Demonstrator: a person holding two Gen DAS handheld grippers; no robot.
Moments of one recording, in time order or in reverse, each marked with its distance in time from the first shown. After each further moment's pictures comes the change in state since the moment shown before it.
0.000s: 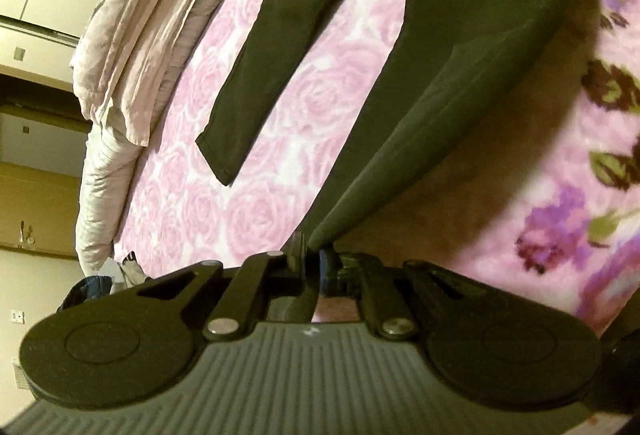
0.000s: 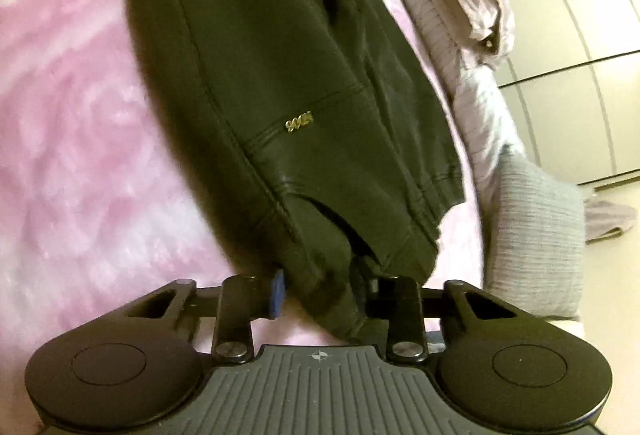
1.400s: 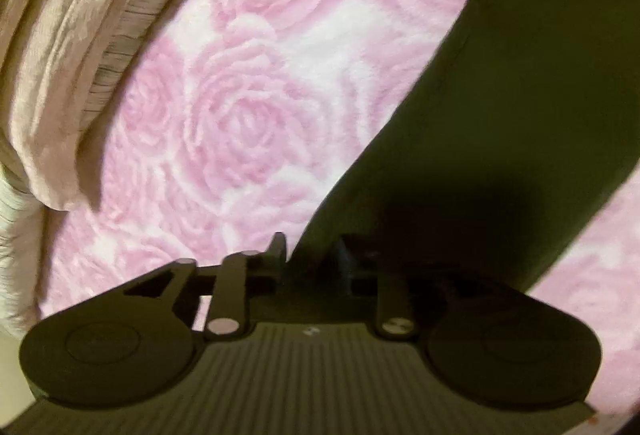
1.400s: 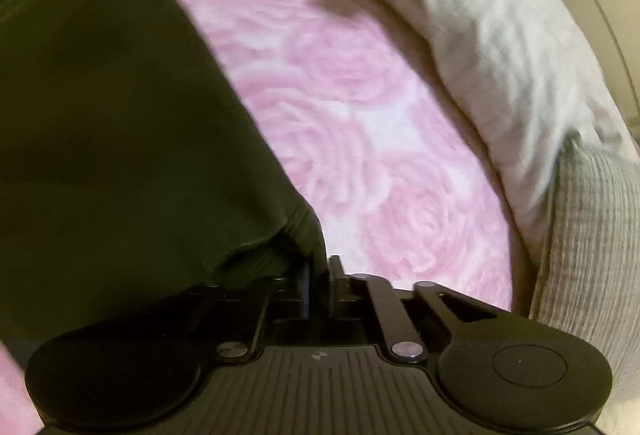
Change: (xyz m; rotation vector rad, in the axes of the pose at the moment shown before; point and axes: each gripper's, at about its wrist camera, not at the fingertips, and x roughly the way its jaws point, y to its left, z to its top) left arm 0.313 0.250 0.192 -0.041 0.270 -0.366; right arm 0.272 -0.307 0.164 0.233 0.246 0.311
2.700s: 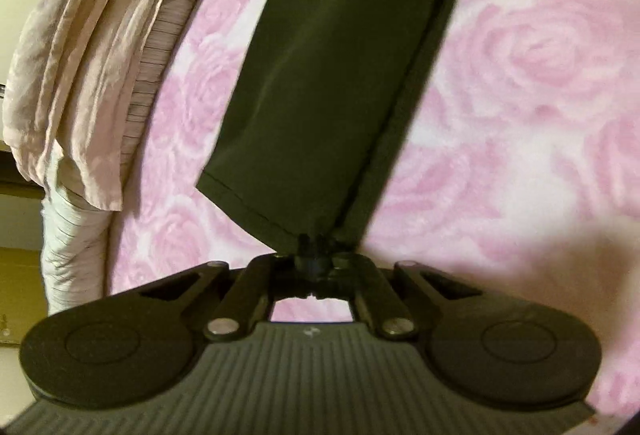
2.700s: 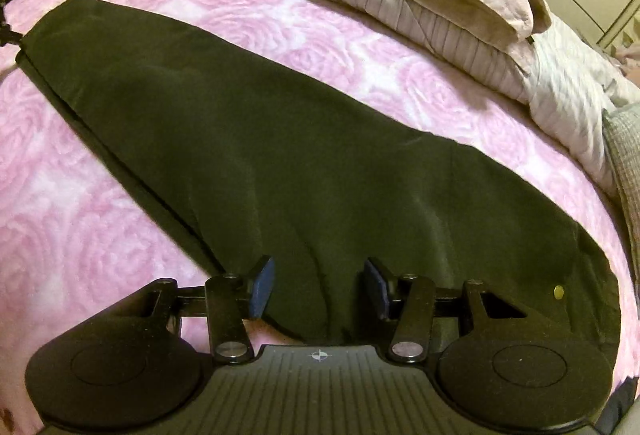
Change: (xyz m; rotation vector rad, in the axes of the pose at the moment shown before) left arm -0.010 -0.106 -0.188 0.255 -0.346 0.253; right arm -0.124 0.245 0.082 0.411 -0.185 0.098
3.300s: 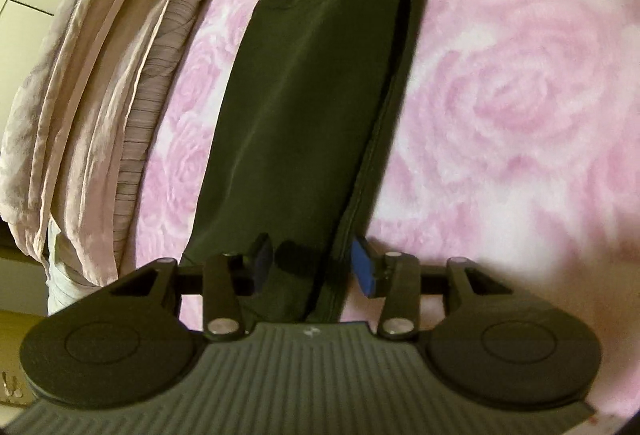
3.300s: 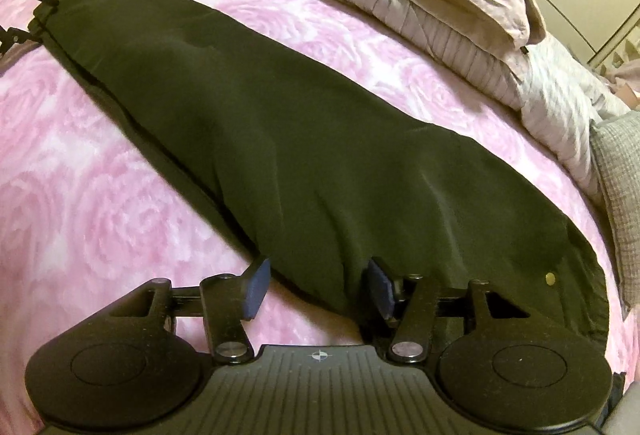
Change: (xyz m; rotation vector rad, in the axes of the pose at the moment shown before) left arm 0.004 -0.022 0.020 0.097 -0.184 0.028; right arm -0.011 0.024 -0.030 -0.052 -0.031 -0.063
